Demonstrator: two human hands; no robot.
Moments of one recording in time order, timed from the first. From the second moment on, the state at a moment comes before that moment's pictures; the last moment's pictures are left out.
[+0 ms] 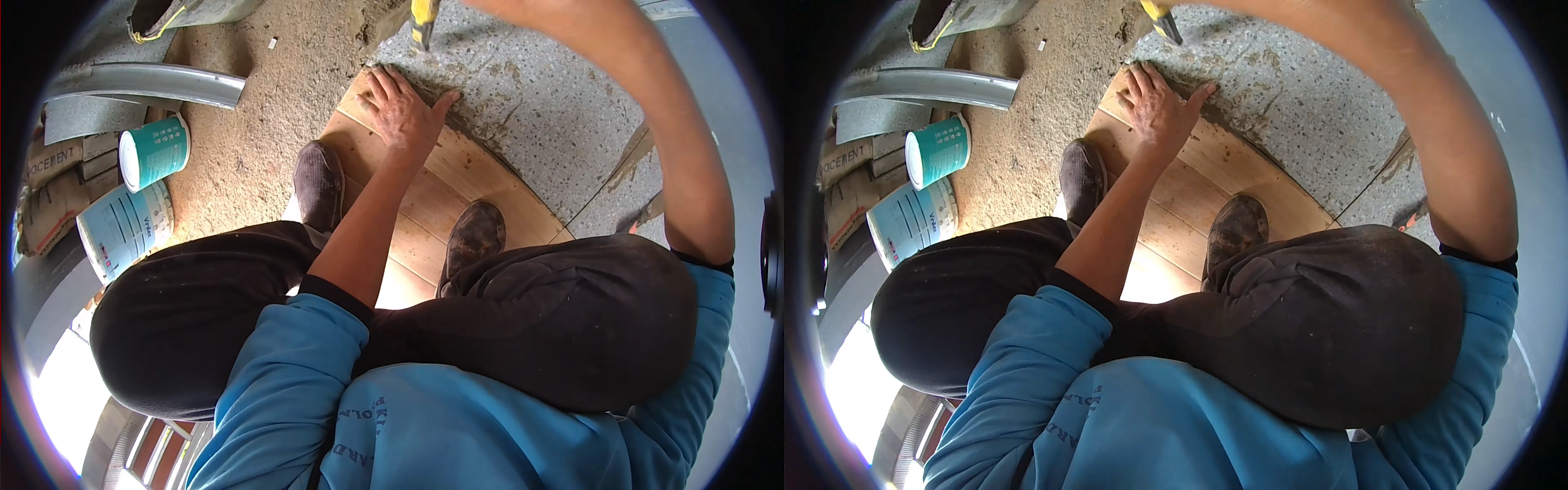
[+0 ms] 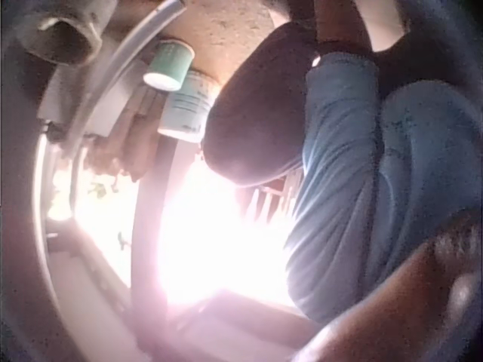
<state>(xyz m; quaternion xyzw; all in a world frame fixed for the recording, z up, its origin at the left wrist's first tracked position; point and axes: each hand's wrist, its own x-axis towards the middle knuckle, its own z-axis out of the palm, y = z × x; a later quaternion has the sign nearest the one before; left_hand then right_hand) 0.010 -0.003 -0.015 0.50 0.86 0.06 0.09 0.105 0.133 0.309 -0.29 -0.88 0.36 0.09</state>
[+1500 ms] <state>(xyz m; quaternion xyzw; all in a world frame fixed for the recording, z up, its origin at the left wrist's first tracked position) 0.011 -0.003 -0.021 0.49 0.86 0.08 0.09 0.078 0.129 0.290 -0.29 -0.88 0.34 0.14</state>
